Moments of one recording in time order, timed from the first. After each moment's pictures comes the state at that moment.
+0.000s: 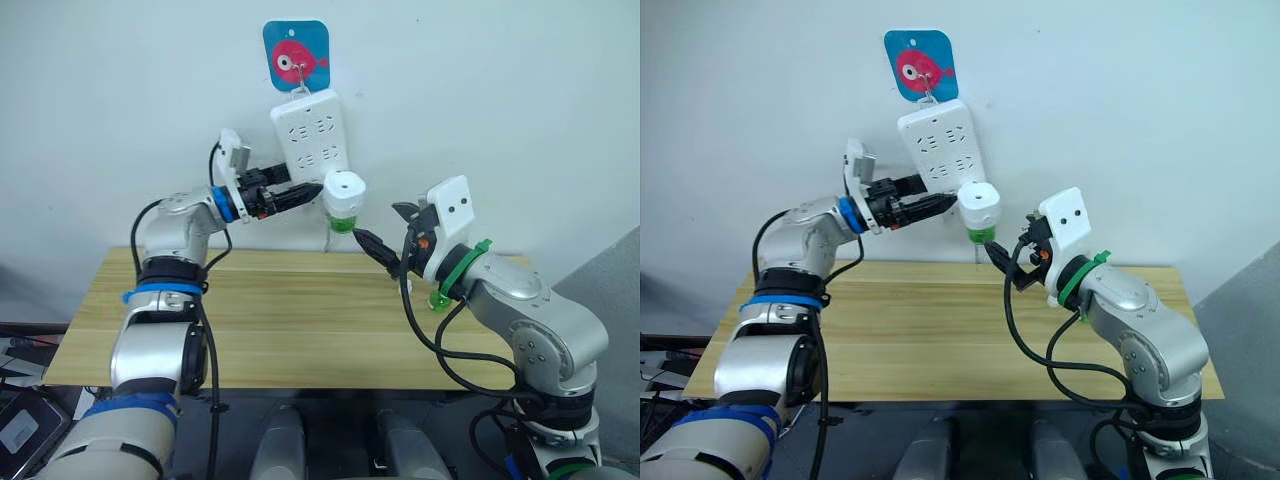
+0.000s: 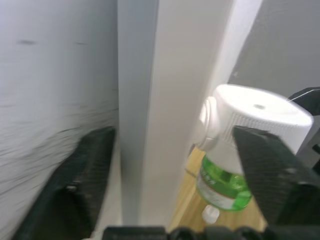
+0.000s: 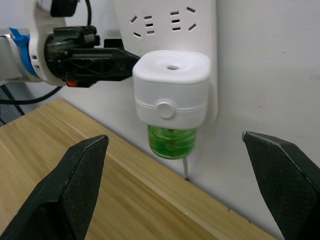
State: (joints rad) left arm -0.97 0.47 0.12 0.74 -0.35 0.28 -1.18; right arm -0.46 -0.28 0.02 -0.66 0.46 1.06 0.26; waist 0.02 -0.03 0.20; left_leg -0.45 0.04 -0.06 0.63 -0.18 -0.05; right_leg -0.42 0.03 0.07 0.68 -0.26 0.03
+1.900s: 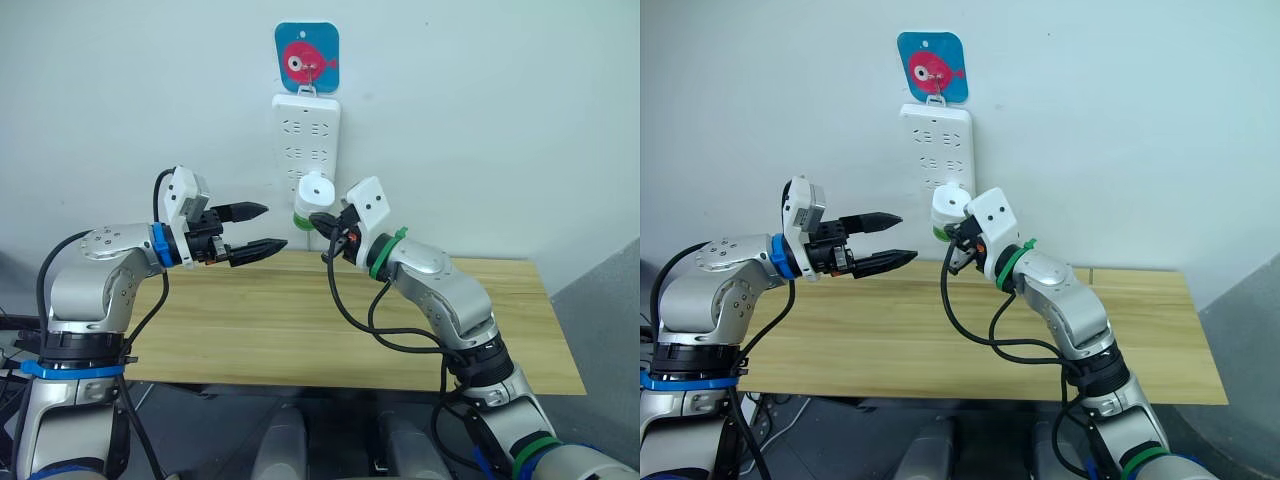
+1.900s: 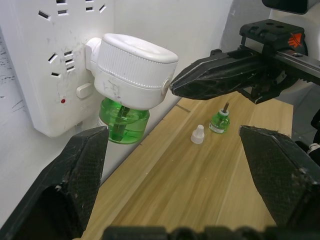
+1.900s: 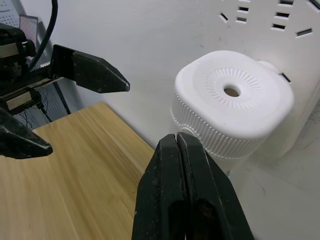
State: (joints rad) left arm -0.53 0.73 0.12 0.05 -0.51 0.52 -1.15; right arm -0.62 -0.08 0.26 -0.16 0.26 0.66 0.39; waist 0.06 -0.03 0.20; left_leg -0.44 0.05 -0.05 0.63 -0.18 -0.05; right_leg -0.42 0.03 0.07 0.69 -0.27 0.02
